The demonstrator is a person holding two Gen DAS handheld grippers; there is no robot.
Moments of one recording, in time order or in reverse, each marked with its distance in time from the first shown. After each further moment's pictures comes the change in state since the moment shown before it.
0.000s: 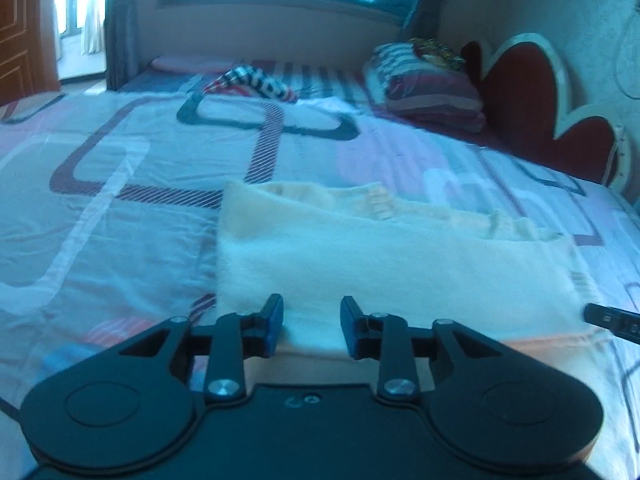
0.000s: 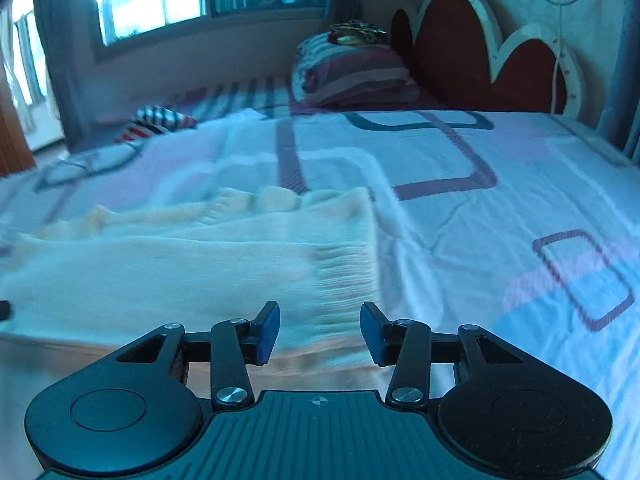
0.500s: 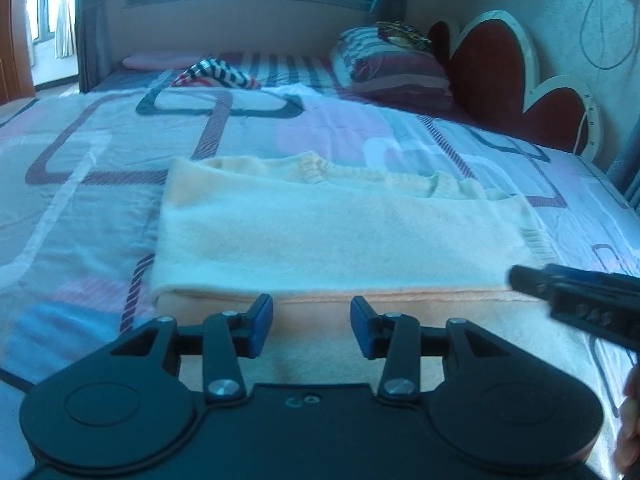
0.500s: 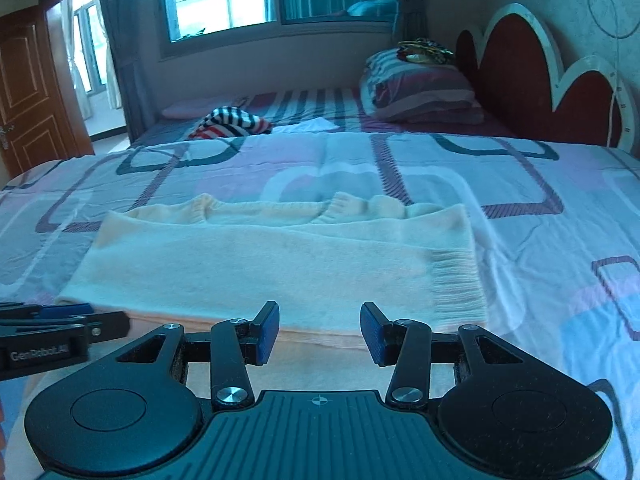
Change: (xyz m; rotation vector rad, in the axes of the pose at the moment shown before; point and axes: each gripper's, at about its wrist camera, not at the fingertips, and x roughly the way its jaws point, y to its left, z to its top) left arm -0.010 -0.033 -0.021 0.039 0.053 -0.039; right arm -0.022 0.056 -0.009 -0.103 -0.027 0.114
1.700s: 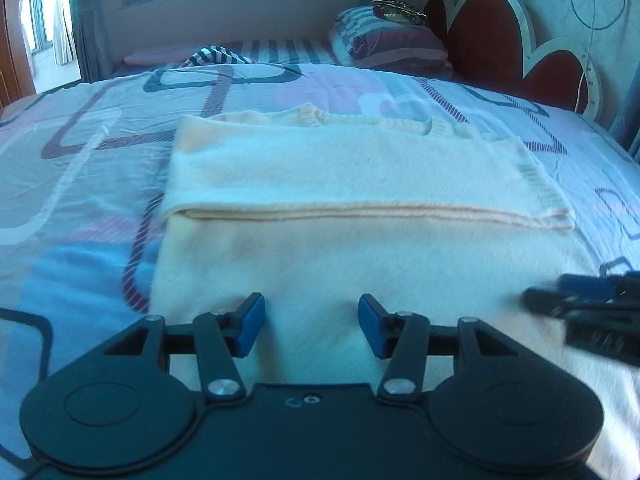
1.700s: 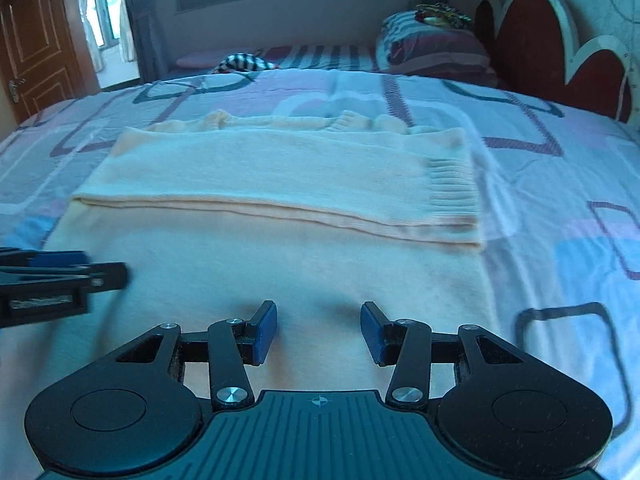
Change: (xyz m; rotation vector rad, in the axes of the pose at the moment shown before) left arm -0.020 -0.010 -0.047 0.070 0.034 0.052; right arm -0.019 -0.006 -0.058 -0.065 0.130 0.004
